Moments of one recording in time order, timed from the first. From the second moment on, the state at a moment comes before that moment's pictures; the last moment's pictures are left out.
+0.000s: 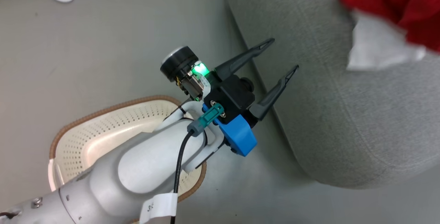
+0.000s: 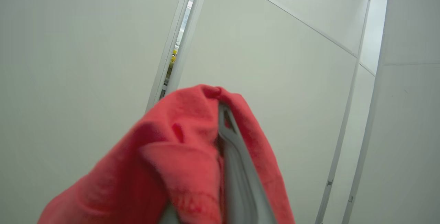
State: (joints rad) left arm -0.92 0.29 -1.11 0.19 -0.55 0.03 -0.14; right arm -0.97 -0.28 -0.28 0.18 0.05 0.13 -0.26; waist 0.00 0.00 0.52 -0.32
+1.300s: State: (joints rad) left arm -0.99 0.37 -1.11 0.11 -0.53 0.06 -0.10; right arm -0.79 -0.12 -0.65 0.27 -0.18 0.13 -0.19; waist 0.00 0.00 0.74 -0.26
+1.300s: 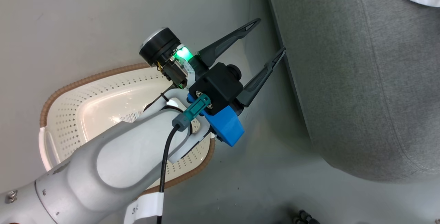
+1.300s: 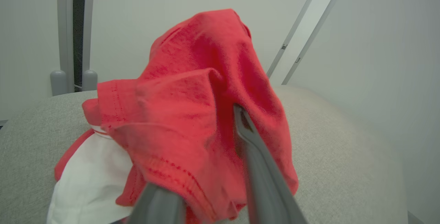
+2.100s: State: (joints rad) left arm -0.72 0.34 -0.89 0.17 -0.61 0.17 -0.26; right arm -0.41 -0.29 -0.32 0.28 0.07 0.13 -0.26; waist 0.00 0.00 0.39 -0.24
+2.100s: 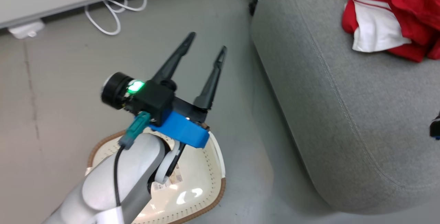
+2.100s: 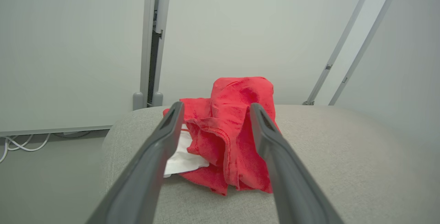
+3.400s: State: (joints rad) left arm 0.03 0.09 -0.07 0.08 -0.23 -0.07 -0.26; right arm 0.00 -0.06 -0.05 0.08 0.09 0.13 -0.26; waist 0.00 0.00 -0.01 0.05
